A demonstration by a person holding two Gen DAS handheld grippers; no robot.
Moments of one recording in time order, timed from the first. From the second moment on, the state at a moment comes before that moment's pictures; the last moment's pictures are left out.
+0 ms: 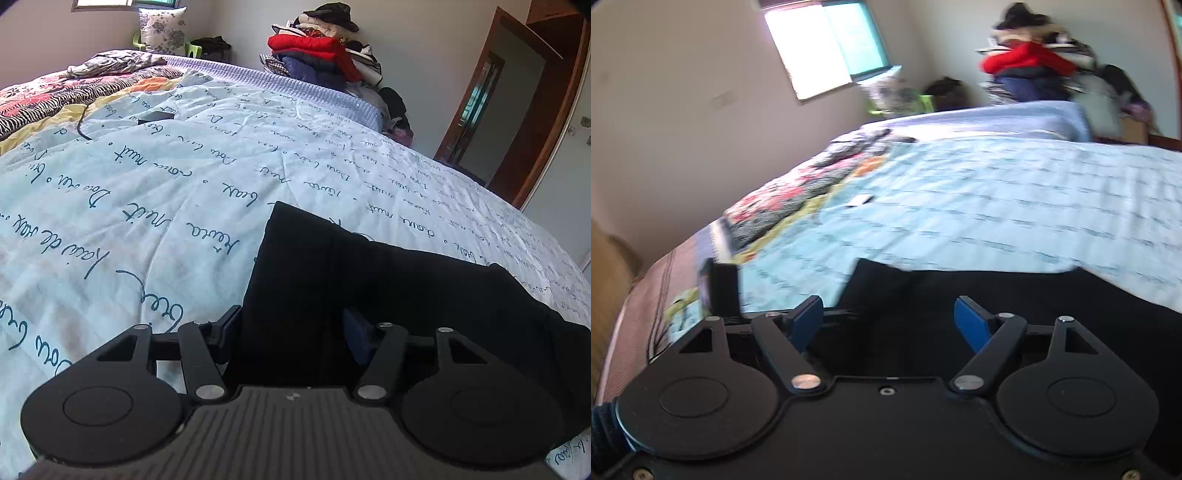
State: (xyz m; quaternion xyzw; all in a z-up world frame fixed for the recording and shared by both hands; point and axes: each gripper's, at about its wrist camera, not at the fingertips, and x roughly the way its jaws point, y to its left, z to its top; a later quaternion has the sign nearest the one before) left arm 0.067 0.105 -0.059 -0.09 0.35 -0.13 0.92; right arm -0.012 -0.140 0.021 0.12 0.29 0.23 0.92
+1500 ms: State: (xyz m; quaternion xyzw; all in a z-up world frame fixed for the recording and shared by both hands) left arm 0.070 0.184 -0.088 -0.43 0.38 -0.22 0.79; right arm -0.074 -0.032 -0.027 -0.17 0.21 0.22 0.94
